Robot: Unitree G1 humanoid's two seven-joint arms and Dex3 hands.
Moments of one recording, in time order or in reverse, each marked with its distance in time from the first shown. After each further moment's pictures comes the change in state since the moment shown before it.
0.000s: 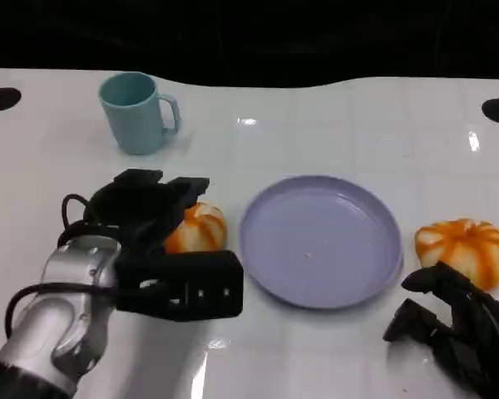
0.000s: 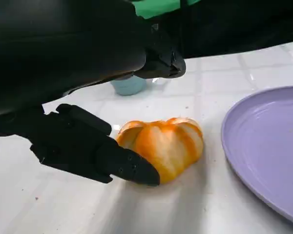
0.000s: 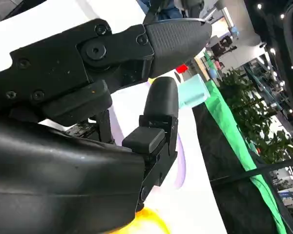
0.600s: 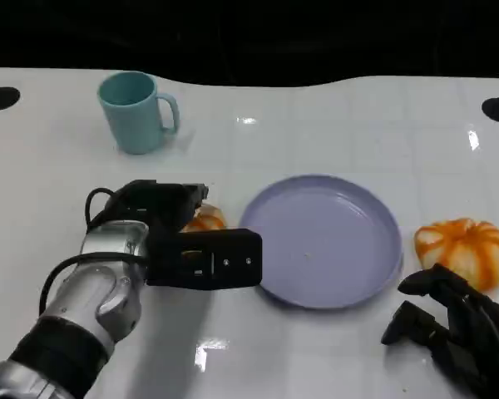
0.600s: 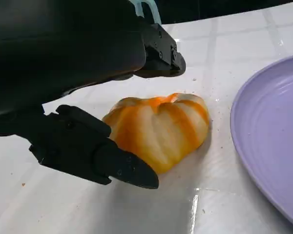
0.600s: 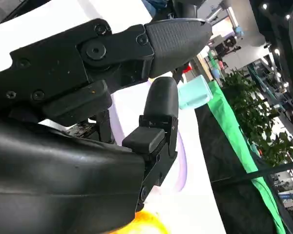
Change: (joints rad) left arm -0.174 -0.079 -0.092 0.325 -0.050 0.065 0.039; right arm 0.018 0.004 0.017 -0.026 -0.013 -0.014 -0.012
